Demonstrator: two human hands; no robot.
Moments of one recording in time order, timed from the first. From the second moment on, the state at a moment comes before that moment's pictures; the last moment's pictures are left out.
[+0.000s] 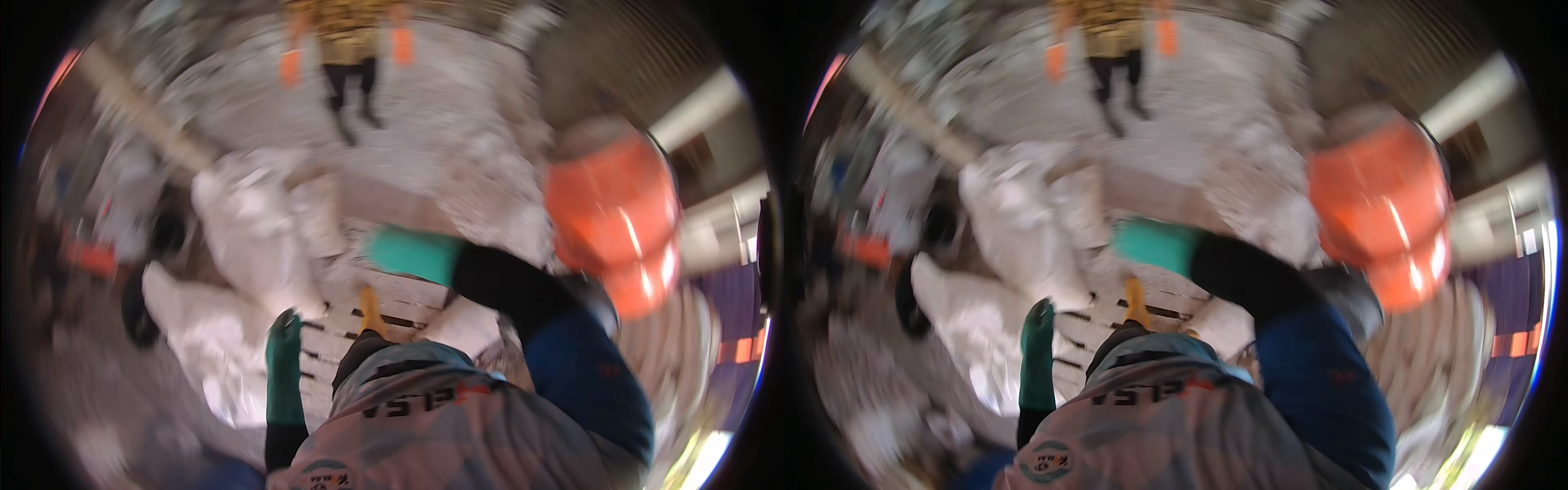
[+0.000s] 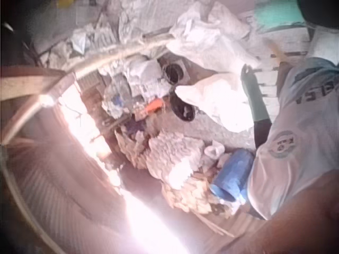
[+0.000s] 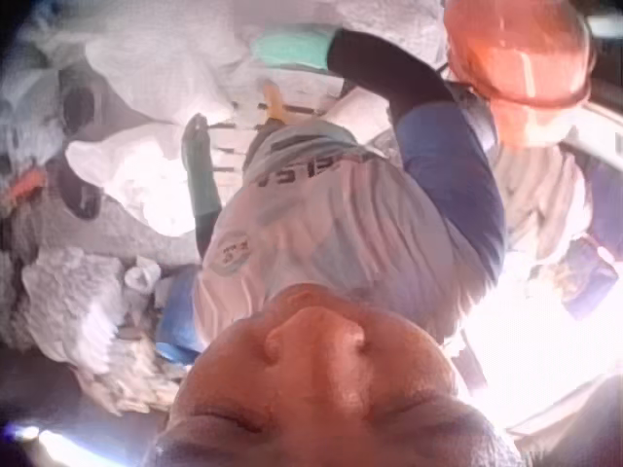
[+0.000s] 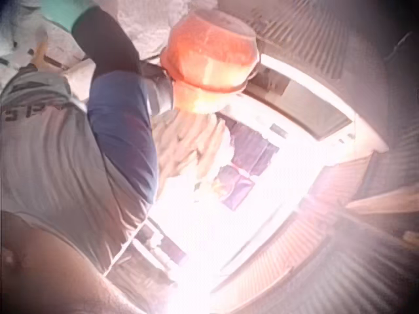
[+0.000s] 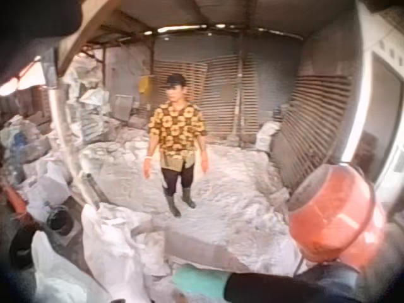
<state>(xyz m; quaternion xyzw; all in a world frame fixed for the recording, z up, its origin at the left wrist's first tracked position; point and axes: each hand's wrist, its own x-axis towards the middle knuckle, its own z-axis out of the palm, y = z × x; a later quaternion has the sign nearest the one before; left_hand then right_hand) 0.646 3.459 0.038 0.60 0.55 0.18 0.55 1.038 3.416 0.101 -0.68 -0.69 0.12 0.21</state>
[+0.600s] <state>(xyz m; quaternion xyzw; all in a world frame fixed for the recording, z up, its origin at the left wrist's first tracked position) 0.649 3.474 0.004 0.55 0.51 0.28 0.60 0.957 3.559 0.205 -0.47 -0.88 0.05 -0.08</state>
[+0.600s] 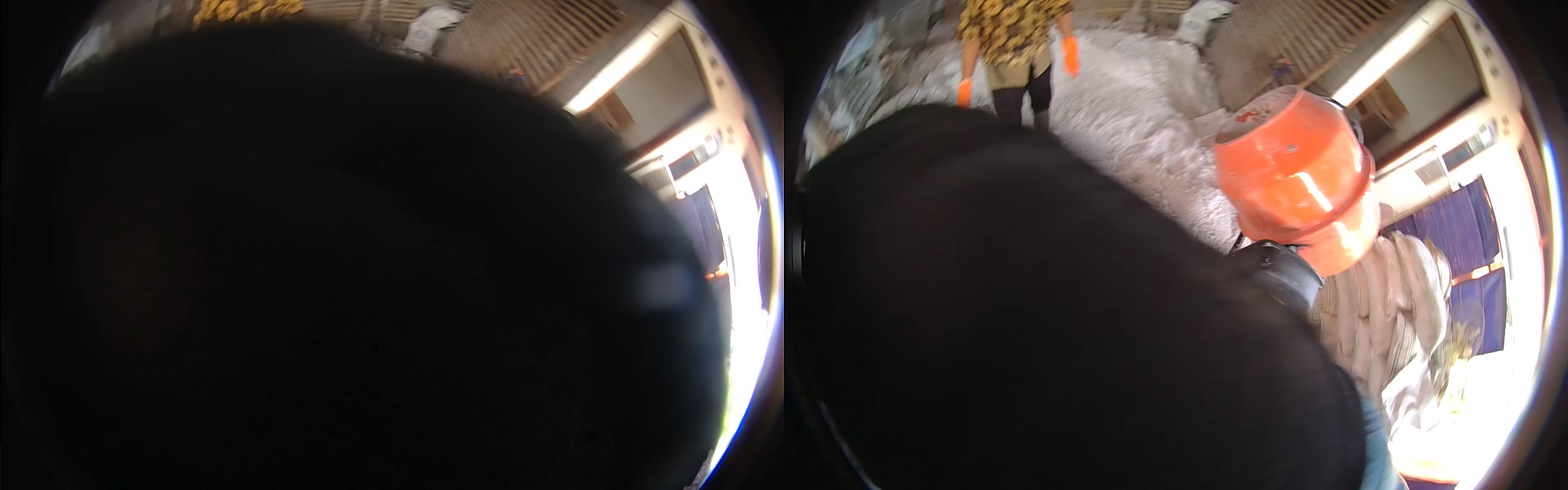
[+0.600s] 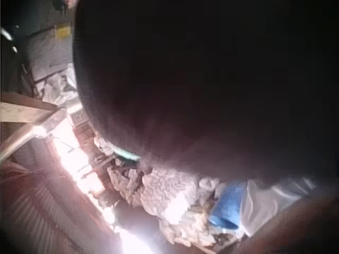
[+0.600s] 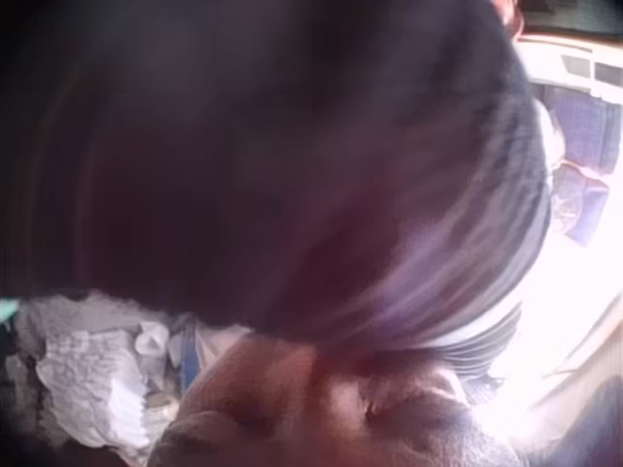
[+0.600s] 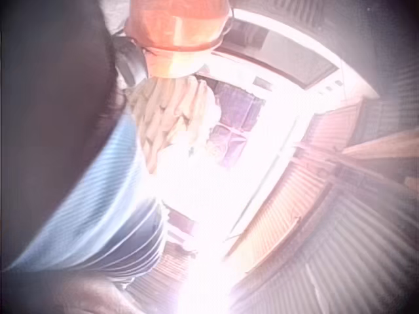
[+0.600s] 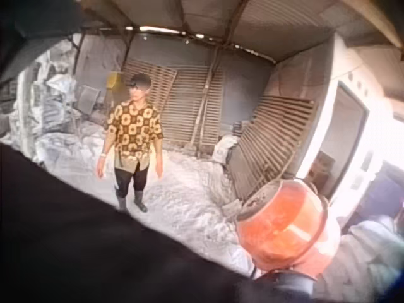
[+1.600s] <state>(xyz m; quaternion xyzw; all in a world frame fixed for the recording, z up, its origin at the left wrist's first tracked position) 0.711 3.489 0.032 0.61 0.59 -0.02 0.53 1.223 3.050 -0.034 -0.85 -0.33 0.14 -0.39</state>
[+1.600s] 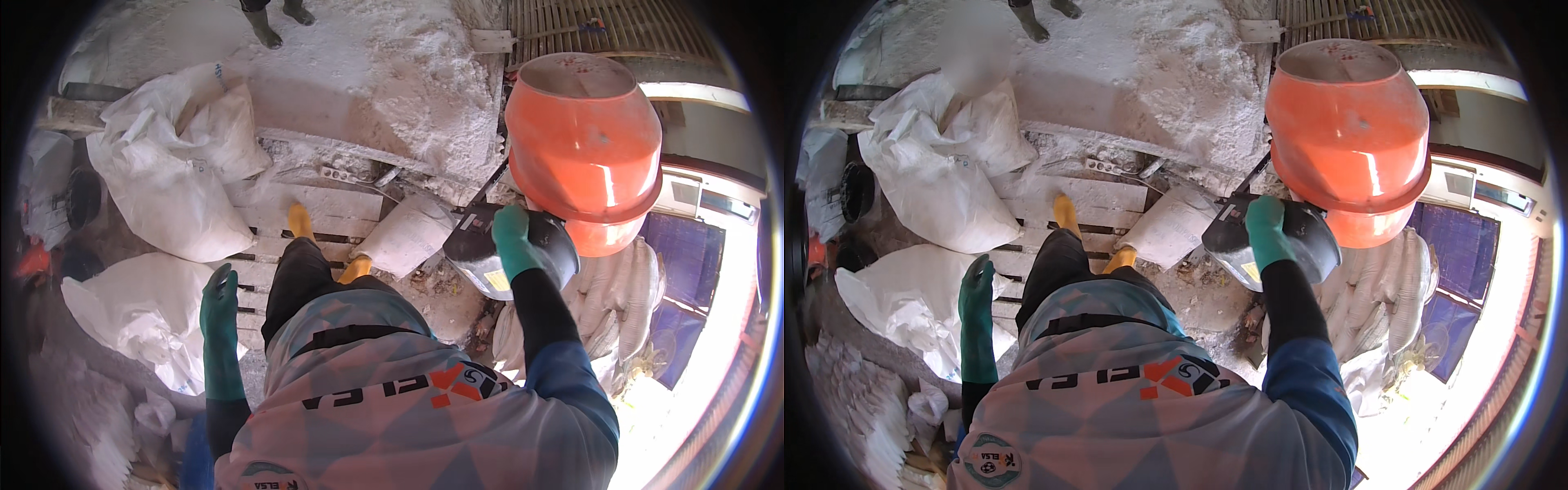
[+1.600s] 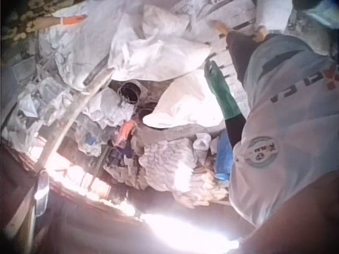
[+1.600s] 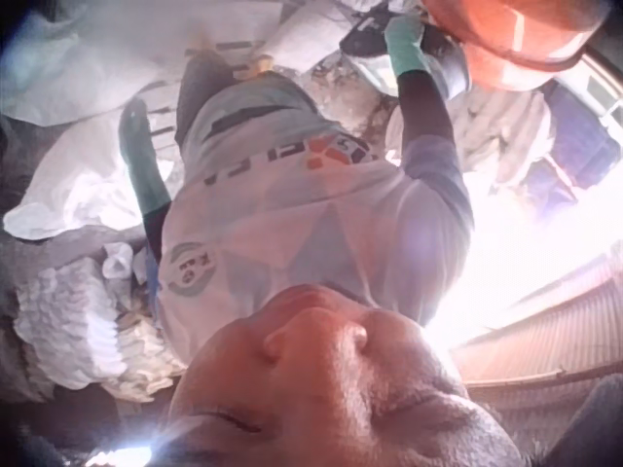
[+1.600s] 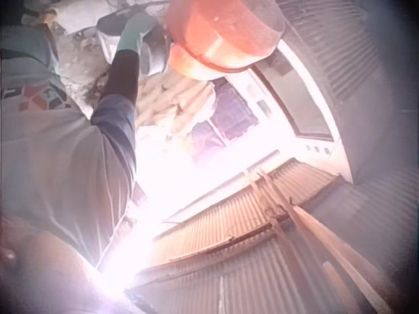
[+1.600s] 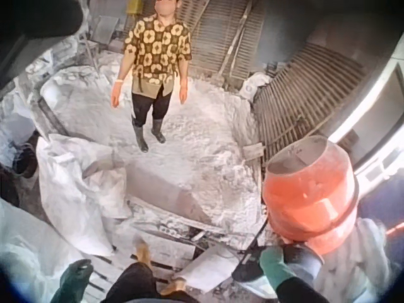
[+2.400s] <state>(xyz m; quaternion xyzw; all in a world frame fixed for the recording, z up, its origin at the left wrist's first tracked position) 0.805 3.555 0.038 0.66 0.59 -0.17 0.43 1.149 3.029 -0.220 -0.74 -0.35 0.39 -0.41</state>
